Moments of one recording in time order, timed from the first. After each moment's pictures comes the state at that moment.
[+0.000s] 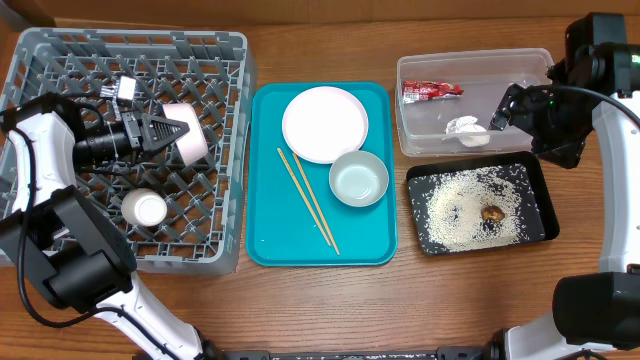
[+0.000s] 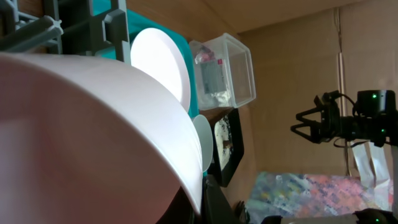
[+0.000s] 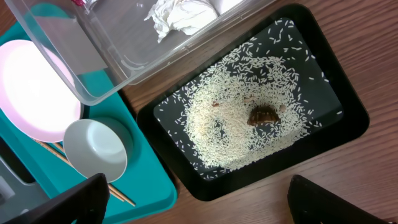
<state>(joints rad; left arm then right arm) 0.51 2.06 1.69 -1.42 1.20 0.53 -0.10 1.73 1.86 -1.54 -0.15 0.41</state>
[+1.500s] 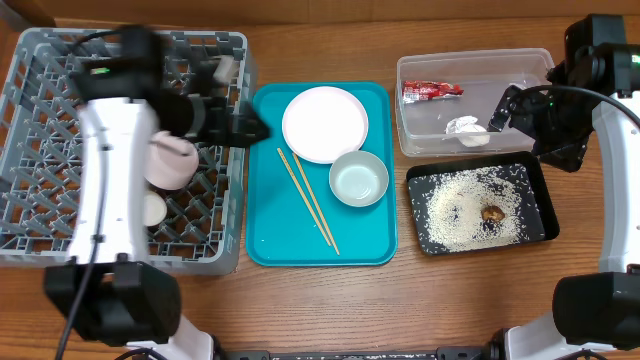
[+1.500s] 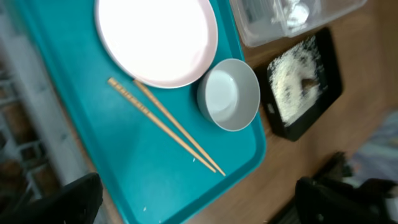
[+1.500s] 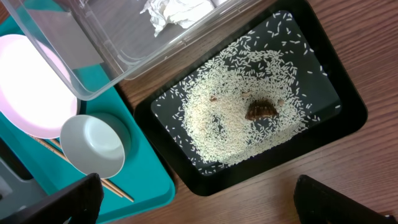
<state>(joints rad) 0.01 1.77 1.78 -1.34 0.61 0.21 -0.10 1.73 1.86 -1.56 -0.15 0.41</state>
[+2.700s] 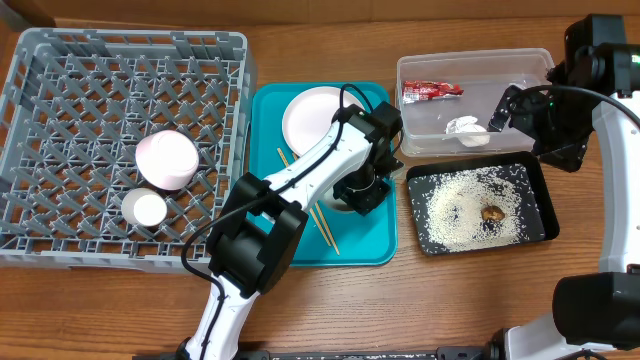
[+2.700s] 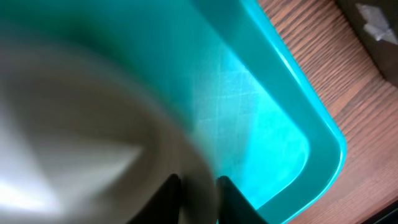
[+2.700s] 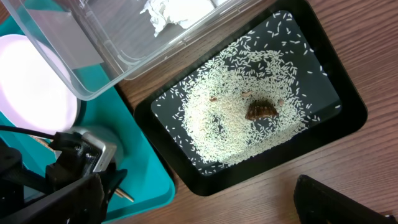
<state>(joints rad) -0.67 2.23 1.78 -1.22 0.20 0.11 -0.10 1.73 1.86 -1.56 -0.15 0.41</state>
